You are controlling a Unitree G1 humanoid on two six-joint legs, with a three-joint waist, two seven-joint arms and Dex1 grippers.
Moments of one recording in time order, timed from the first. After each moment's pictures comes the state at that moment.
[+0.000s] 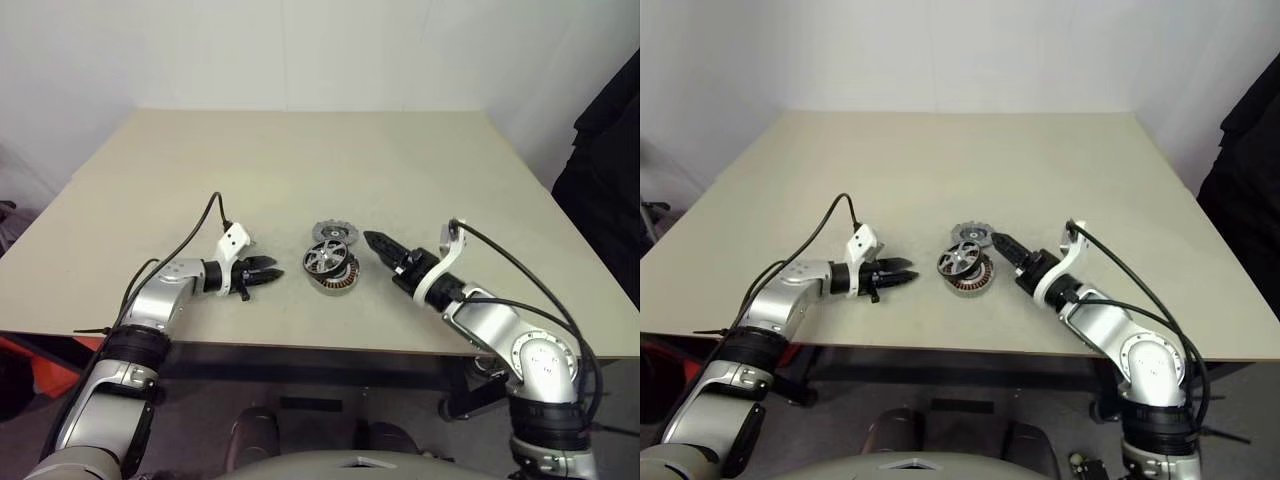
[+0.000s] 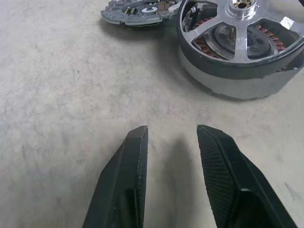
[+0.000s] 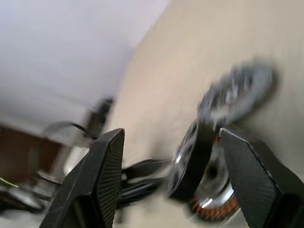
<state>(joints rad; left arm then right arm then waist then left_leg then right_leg) -0.46 0.45 -0.12 0.39 -0.19 0.28 -1.03 -0.19 -0.41 -0.08 -0.37 1.34 0.80 -0.14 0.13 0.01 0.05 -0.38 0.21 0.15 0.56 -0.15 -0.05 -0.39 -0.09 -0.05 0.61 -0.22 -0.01</state>
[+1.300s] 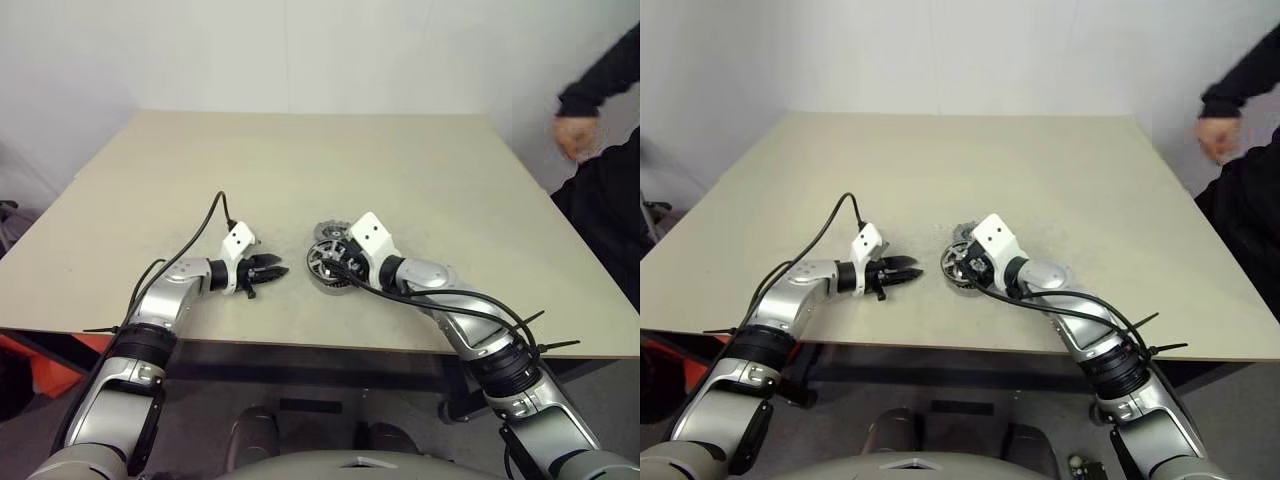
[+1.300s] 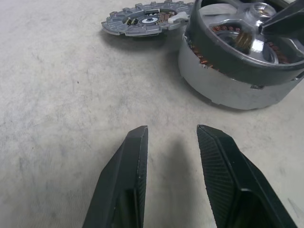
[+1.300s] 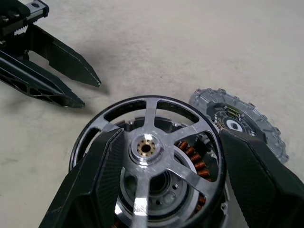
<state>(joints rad) -0.46 0.42 -0.12 0.41 -0.18 0.26 -1.00 -0.39 -0.42 0.35 -0.21 0.24 0.69 0.41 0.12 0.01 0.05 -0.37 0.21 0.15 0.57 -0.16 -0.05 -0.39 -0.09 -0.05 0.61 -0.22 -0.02</state>
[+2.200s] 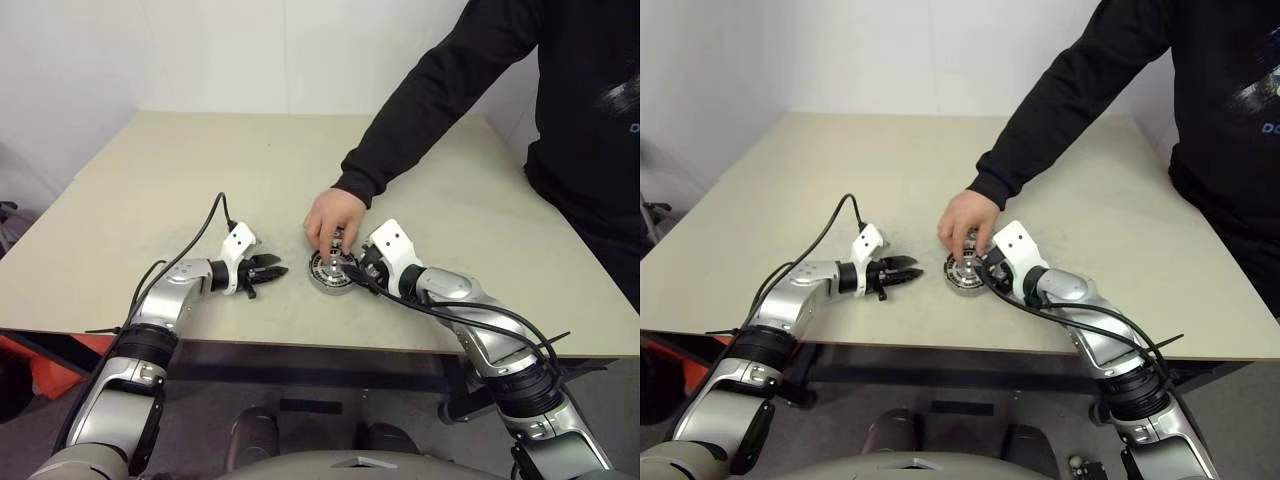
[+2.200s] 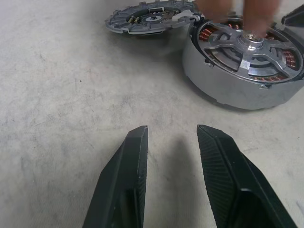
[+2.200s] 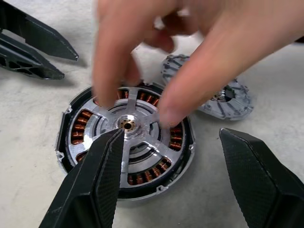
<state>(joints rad) -0.46 0.41 -0.12 0.43 -0.18 0.24 -0.99 -0.30 -0.44 0.26 -0.31 0.20 0.78 0.42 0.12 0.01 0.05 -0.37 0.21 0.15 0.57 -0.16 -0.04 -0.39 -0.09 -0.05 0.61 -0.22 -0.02</state>
